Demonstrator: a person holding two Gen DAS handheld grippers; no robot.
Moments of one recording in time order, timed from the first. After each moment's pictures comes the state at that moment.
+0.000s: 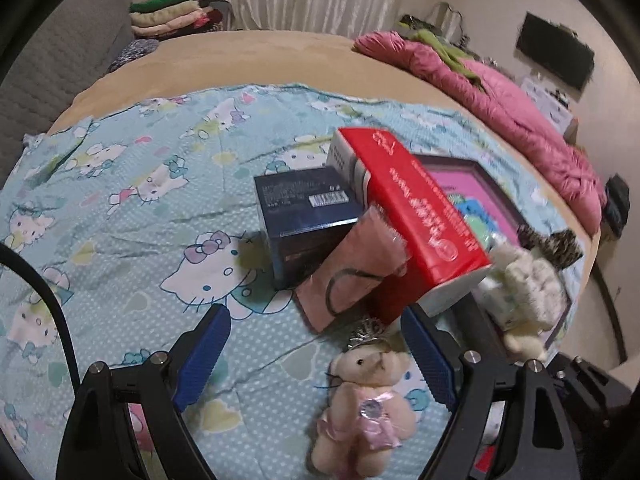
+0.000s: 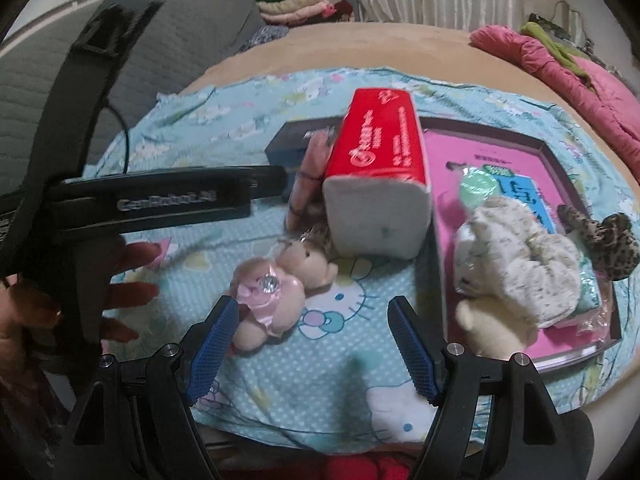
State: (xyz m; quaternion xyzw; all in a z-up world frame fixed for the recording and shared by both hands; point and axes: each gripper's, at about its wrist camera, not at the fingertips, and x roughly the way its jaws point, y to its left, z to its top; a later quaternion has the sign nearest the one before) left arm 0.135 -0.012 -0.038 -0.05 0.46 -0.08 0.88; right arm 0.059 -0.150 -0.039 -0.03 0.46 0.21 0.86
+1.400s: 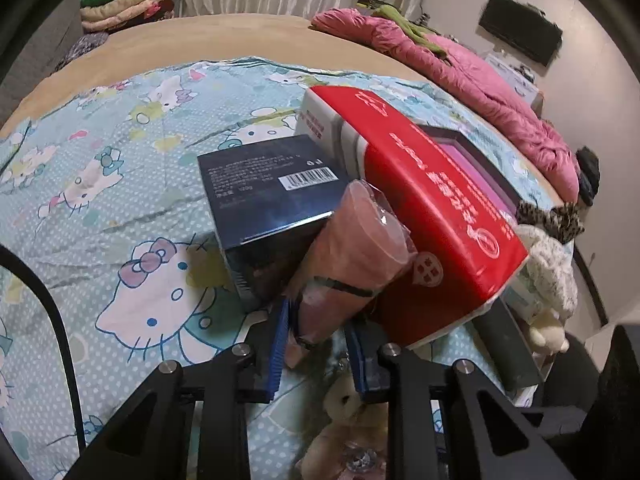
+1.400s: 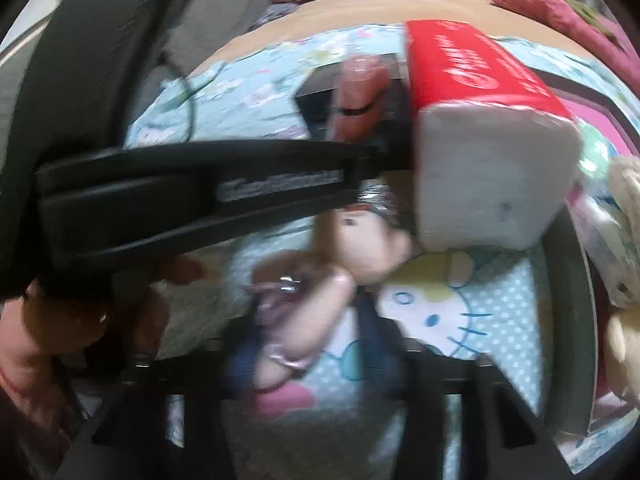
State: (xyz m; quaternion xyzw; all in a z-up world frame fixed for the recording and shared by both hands) left arm 0.179 -0.012 -0.083 -0.06 0.48 -0.17 0.86; right arm 0.103 -0.091 -0.104 0.01 0.50 0.26 0.83
